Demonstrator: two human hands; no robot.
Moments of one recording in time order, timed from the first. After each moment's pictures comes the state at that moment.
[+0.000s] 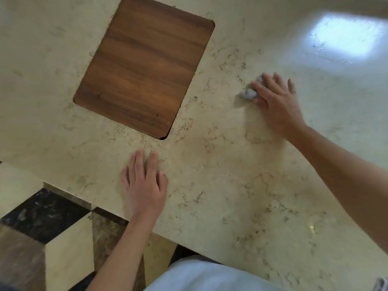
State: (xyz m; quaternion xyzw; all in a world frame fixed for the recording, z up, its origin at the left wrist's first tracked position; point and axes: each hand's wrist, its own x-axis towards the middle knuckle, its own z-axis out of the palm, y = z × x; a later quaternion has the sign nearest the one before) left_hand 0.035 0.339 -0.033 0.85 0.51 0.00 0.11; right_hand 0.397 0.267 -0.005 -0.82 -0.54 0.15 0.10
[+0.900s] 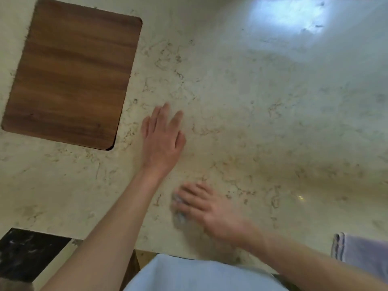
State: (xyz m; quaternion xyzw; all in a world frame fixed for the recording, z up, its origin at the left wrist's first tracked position) left_hand 0.218 0.335 -0.022 0.95 0.27 0.02 0.17; right_hand 0.231 0.109 -0.019 -0.69 -0.68 0.19 0.18
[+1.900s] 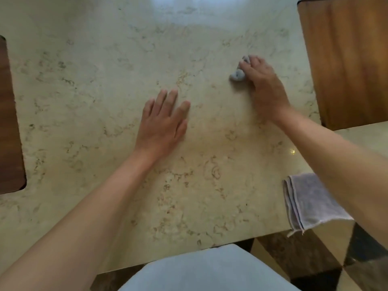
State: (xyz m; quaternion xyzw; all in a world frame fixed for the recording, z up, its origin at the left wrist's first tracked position) left_hand 0.332 0.211 -0.033 0.99 -0.02 -0.06 0.08; right_hand 0.501 -0.035 -0.016 -0.95 -0.27 0.04 0.16
